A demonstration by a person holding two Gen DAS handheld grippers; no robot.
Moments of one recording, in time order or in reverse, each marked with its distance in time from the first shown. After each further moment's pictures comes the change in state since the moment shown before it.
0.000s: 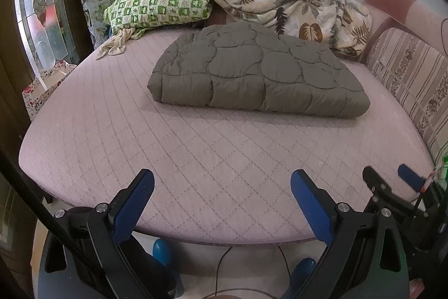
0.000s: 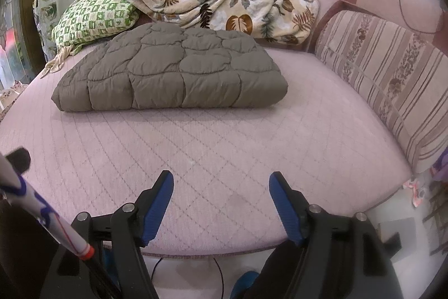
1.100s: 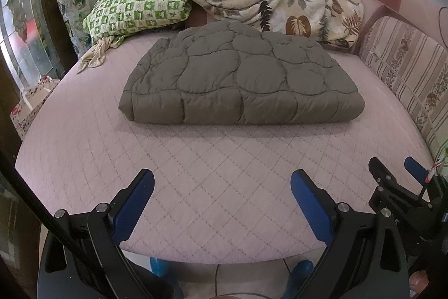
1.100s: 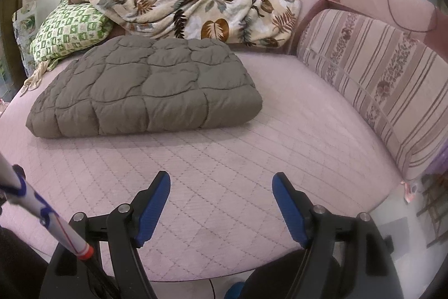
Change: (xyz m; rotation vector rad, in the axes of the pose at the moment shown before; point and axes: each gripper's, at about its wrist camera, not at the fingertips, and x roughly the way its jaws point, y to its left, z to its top) left arm 0.031 -0.040 0.044 0.076 0.034 -0.023; right arm 0.024 -0.036 0.036 0.054 0.002 -0.072
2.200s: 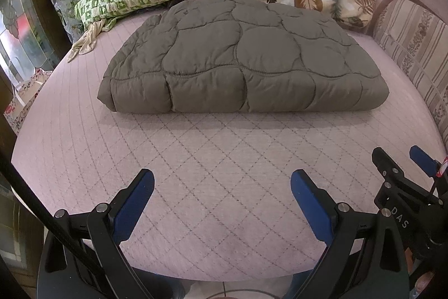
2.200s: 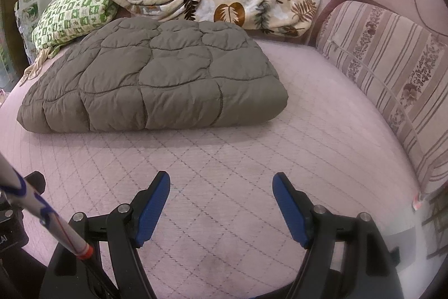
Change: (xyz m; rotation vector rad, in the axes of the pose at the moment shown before) left arm 0.065 -0.002 0.008 0.013 0.115 0.025; right arm 0.057 0.011 0.014 -0.046 0.062 0.054
